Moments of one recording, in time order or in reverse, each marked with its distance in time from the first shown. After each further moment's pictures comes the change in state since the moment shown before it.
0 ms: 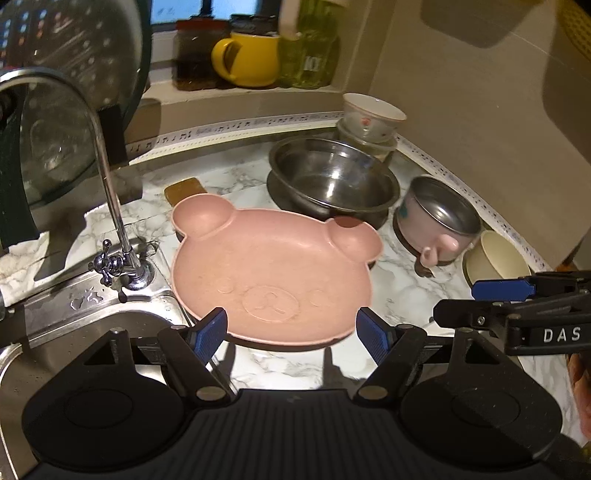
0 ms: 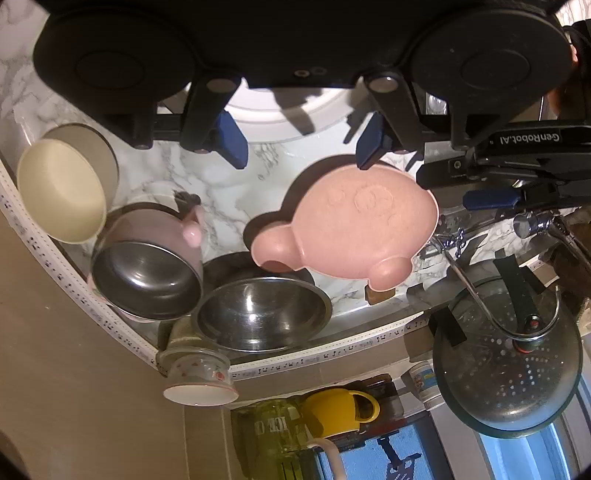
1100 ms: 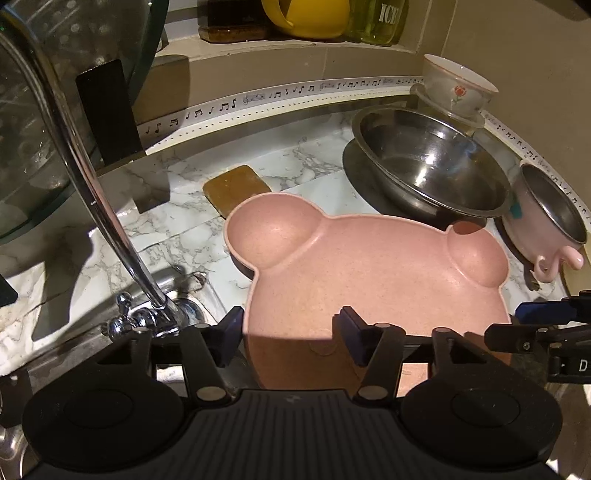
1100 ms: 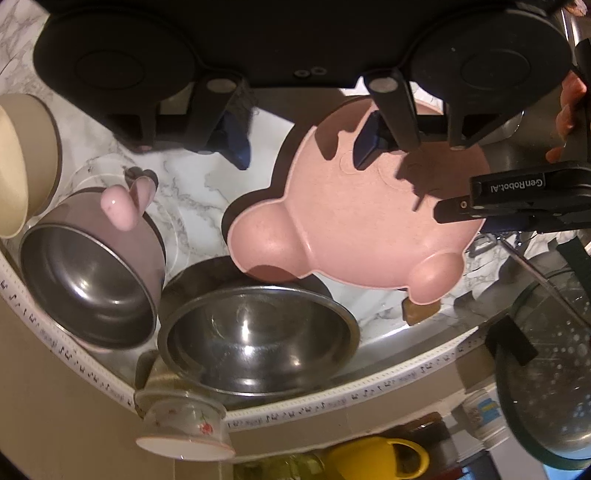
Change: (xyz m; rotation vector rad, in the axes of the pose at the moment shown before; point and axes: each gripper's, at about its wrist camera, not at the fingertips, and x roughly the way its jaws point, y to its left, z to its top) left arm 0.100 0.065 0.044 0.053 0.107 0.112; right arm 0.102 0.010 0.034 0.073 0.124 -0.085
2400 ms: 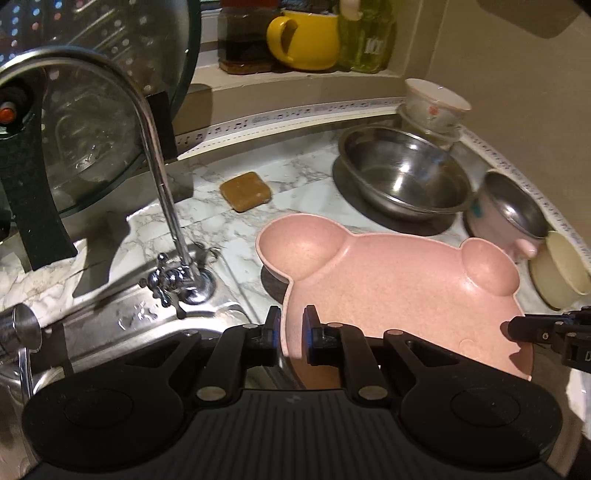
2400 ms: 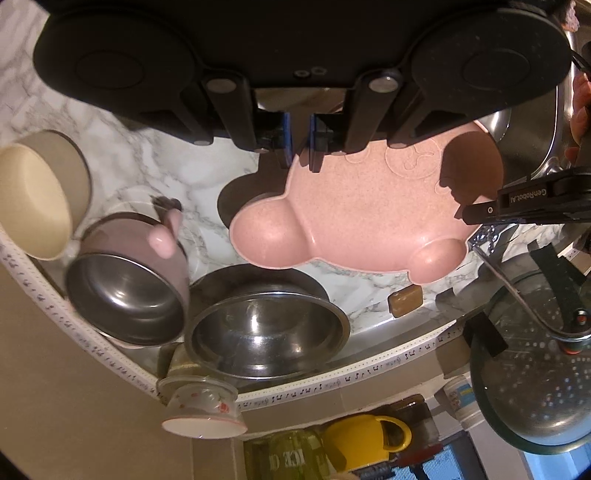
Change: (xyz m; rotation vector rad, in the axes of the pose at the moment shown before) left arm -0.077 -0.019 -0.032 -0.035 -0.052 0.013; right arm -0.056 -0.002 -0.032 0.008 -0.059 -0.003
